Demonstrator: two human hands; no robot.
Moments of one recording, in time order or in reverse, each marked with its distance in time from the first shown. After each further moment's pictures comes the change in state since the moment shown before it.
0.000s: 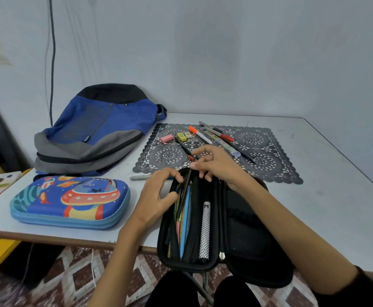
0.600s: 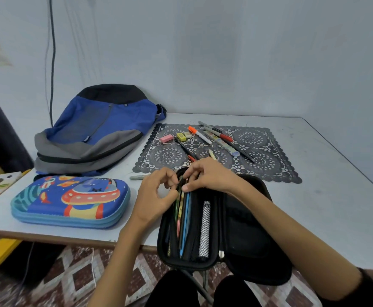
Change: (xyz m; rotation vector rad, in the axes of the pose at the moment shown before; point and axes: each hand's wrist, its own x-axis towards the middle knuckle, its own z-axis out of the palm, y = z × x) left_hand -0.001 0.011 0.001 -0.012 0.136 0.054; right_hand -0.006 0.004 0.010 -0.400 -0.200 -0.068
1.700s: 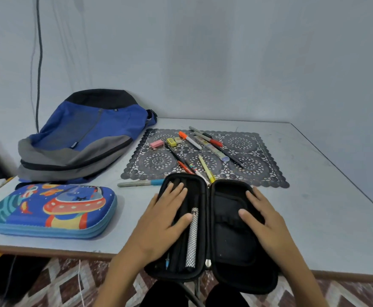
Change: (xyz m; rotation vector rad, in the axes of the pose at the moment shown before) left_hand -0.028 0.028 0.016 0.443 -0.496 -0.164; right_hand -0.140 0.062 0.007 0.109 0.582 0.216
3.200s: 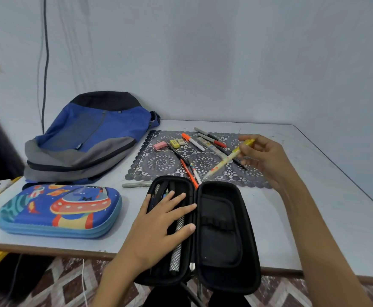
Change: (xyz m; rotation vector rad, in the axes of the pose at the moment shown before) left_hand -0.015 0.001 -0.011 0.120 -0.029 -0.027; right_hand 0.107 -0.063 -0.036 0.675 -0.081 -0.110
